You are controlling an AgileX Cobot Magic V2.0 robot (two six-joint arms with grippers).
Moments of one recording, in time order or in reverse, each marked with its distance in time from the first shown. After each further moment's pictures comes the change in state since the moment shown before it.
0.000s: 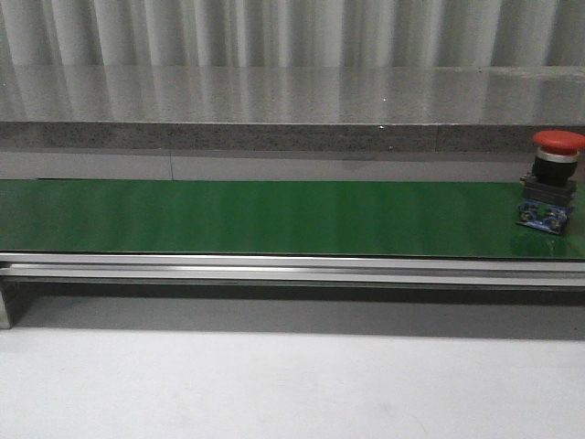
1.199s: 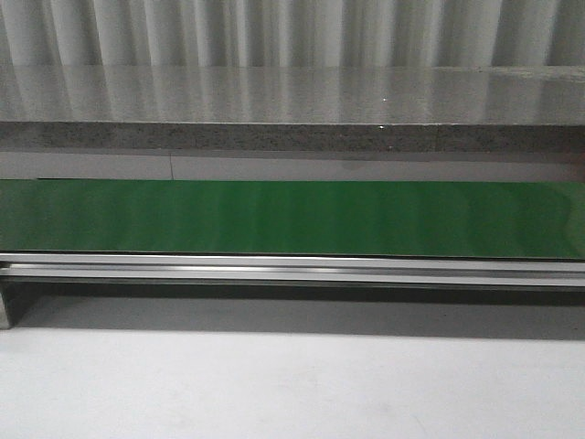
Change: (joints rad) left arm 0.000 0.000 0.000 0.000 0.000 0.000; right arm -0.180 0.348 -0.451 0.002 0.078 -0.051
